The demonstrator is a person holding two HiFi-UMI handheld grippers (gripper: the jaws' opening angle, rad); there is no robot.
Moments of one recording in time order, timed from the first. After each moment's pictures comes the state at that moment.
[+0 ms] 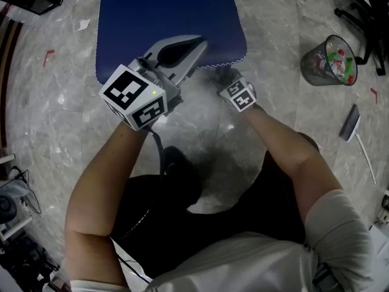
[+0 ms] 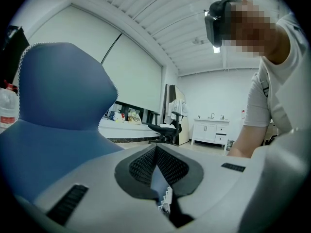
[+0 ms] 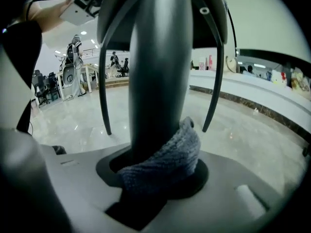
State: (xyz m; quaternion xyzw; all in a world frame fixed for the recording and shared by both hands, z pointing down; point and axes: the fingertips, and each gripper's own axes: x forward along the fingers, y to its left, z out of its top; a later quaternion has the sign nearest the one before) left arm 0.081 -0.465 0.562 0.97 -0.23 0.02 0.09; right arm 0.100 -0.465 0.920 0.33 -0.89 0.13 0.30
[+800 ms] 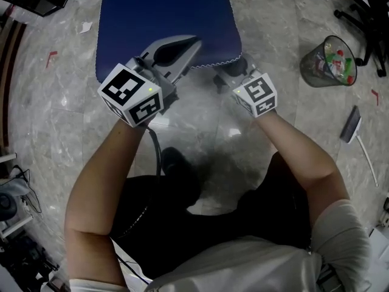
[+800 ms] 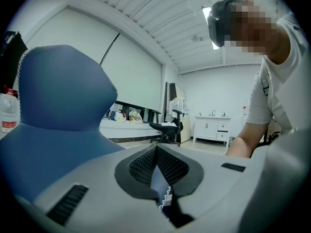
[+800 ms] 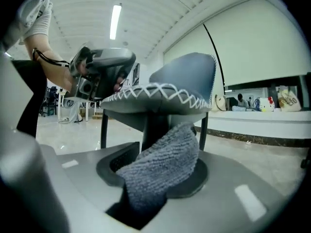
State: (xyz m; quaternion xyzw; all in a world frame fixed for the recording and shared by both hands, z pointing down) left arm 0.082 -0.464 0.564 0.97 -0.23 0.03 0.08; right arm 0.112 -0.476 0.723 0.38 -0.92 0.03 0.12
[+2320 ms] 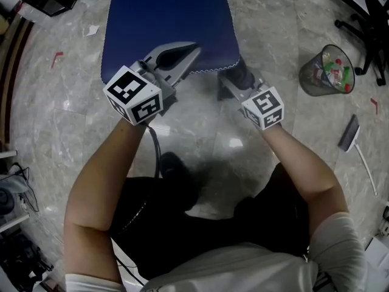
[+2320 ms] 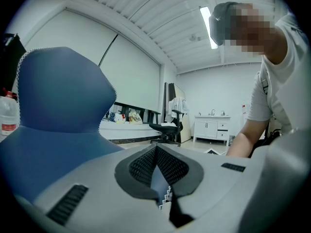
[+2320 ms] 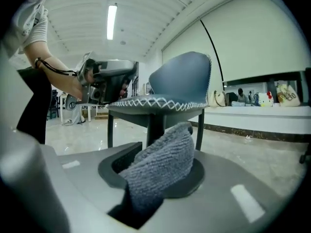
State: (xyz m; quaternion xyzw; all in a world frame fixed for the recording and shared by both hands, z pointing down) left arm 0.081 -0.461 0.562 0.97 -0.23 0.03 0.07; right arm 0.135 -0.449 0.718 0.37 -0.92 0.06 0.13
